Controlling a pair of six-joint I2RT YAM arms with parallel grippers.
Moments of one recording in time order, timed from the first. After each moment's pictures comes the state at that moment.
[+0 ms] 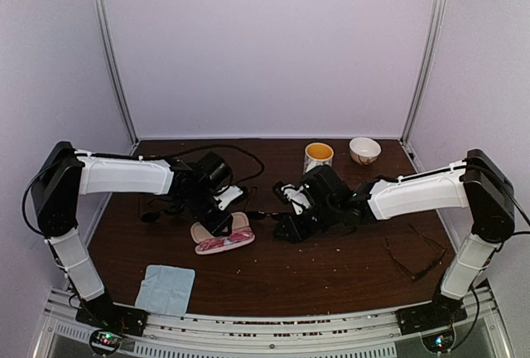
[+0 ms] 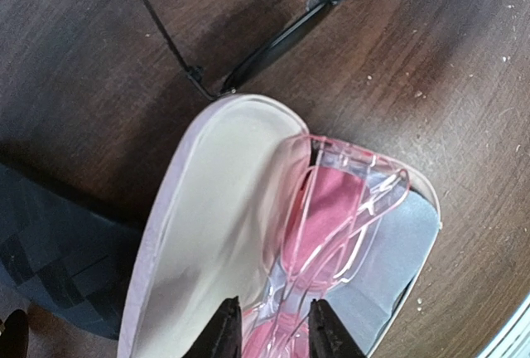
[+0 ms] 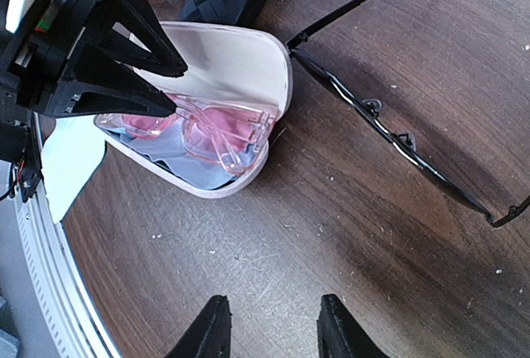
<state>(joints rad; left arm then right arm) -0.78 1.77 1.18 -0.63 0.10 0.02 0.90 1.71 1.01 -0.09 -0.24 0.32</state>
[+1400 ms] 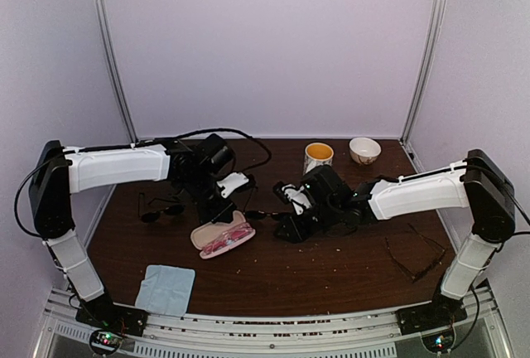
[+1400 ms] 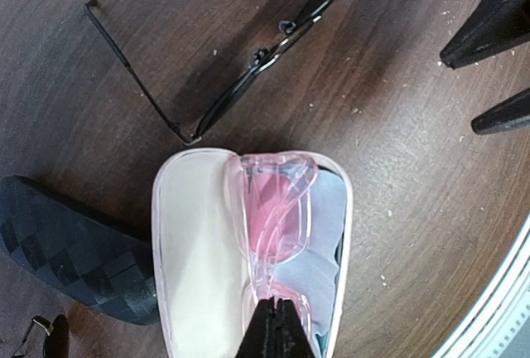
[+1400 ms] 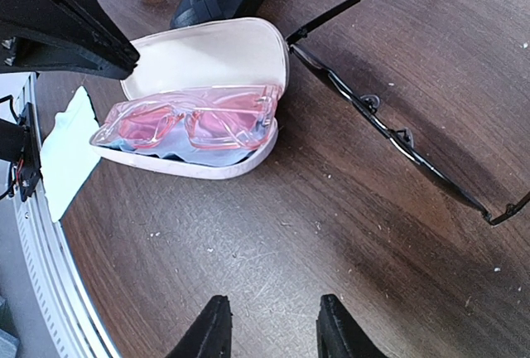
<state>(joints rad) -0.80 1.75 1.33 -0.79 0.13 0.11 0.90 1.71 1.00 -0.09 -0.24 0.32</state>
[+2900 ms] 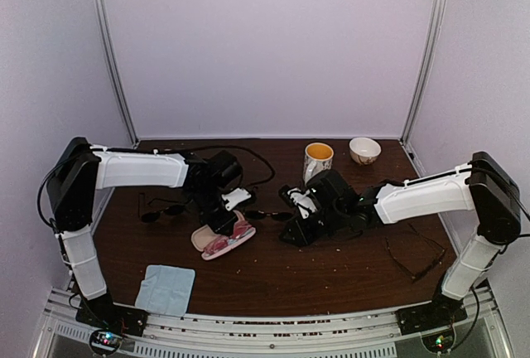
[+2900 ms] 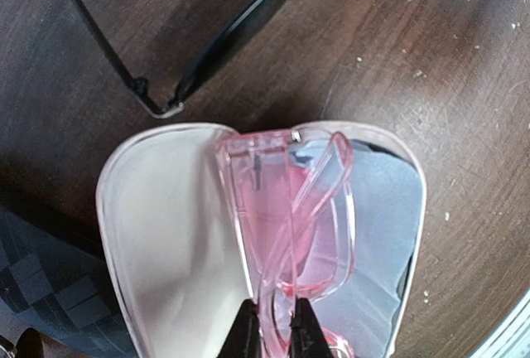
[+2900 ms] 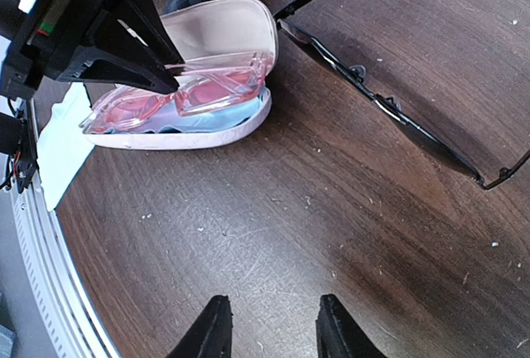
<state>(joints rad) -0.79 1.88 1.32 -0.77 0.11 0.10 0.89 1.67 0.94 -0.07 -0.24 0.32</state>
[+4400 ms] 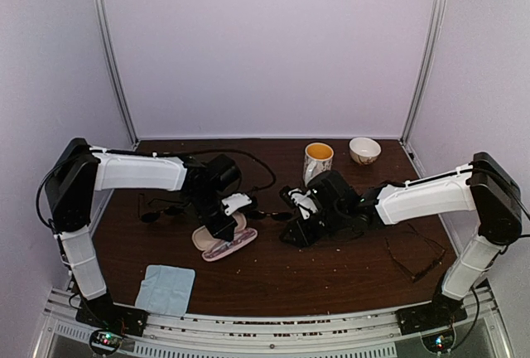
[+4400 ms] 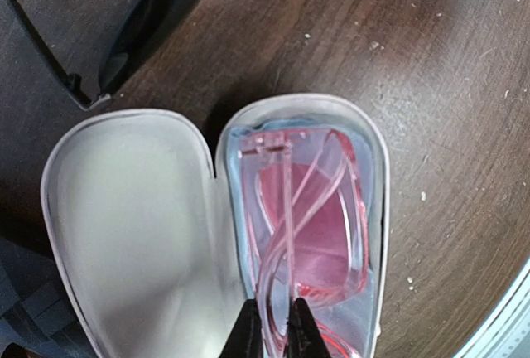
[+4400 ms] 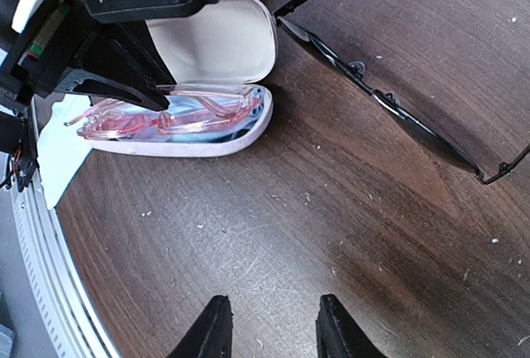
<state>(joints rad) -0.80 1.87 1.29 -0.77 0.18 0.16 0.89 1.66 0.92 -0.06 -0.24 0.32</state>
